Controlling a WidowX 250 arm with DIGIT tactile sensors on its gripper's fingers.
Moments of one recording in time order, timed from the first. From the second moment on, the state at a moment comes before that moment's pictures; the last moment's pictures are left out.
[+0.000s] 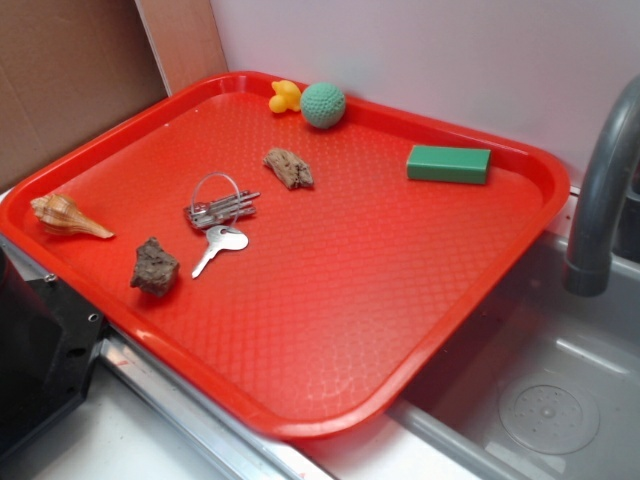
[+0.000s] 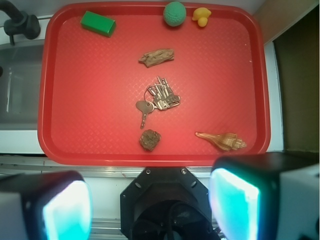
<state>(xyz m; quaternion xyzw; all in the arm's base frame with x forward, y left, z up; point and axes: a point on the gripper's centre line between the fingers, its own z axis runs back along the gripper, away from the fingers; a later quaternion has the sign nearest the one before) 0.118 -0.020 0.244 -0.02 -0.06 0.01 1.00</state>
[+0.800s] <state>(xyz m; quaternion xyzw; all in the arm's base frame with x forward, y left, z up) 0.184 0.001 0.177 0.01 -0.03 -0.02 1.00</state>
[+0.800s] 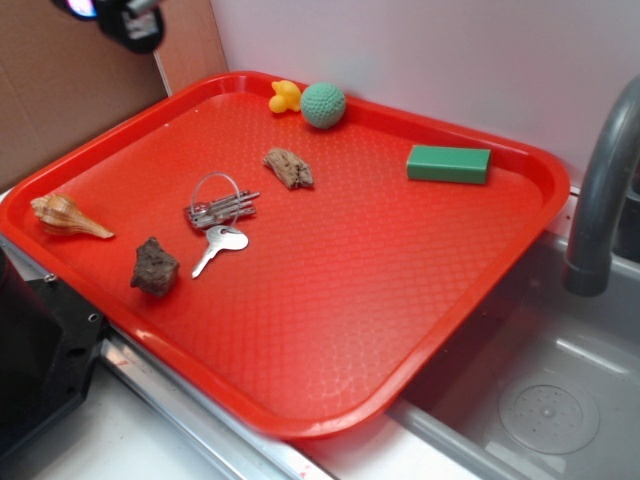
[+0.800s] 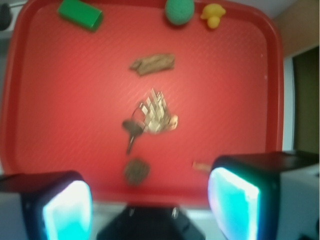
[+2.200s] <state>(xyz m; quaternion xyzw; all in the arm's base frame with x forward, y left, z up) 0.317 -0.071 0.067 -0.02 -0.11 -0.32 0.94</state>
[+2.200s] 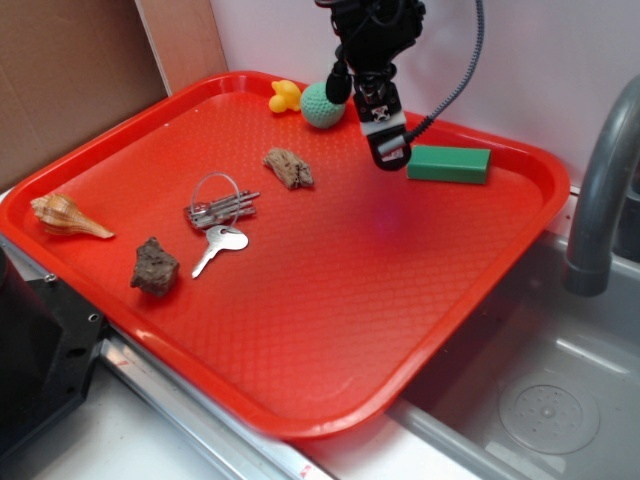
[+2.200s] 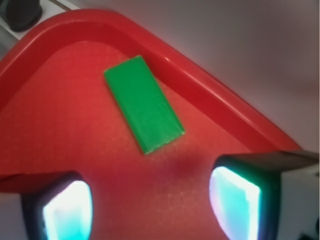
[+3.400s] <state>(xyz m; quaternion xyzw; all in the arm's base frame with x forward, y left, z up) 0.343 -0.092 0.018 -0.06 -0.12 -0.33 0.93</state>
